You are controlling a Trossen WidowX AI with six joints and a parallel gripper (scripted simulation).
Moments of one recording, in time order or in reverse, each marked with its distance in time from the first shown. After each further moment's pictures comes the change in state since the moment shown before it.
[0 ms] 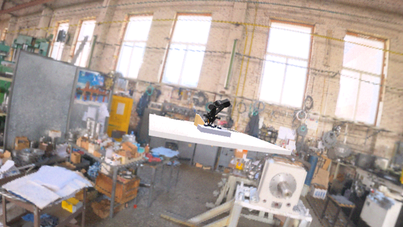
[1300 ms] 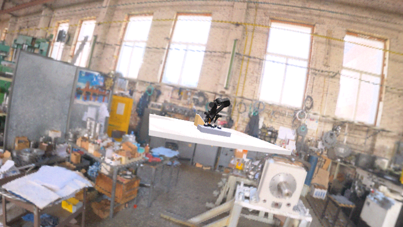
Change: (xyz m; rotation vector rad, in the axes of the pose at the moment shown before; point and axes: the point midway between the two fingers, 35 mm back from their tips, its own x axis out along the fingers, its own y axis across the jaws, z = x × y) arm -0.025 -0.002 -0.014 0.011 -0.011 -0.007
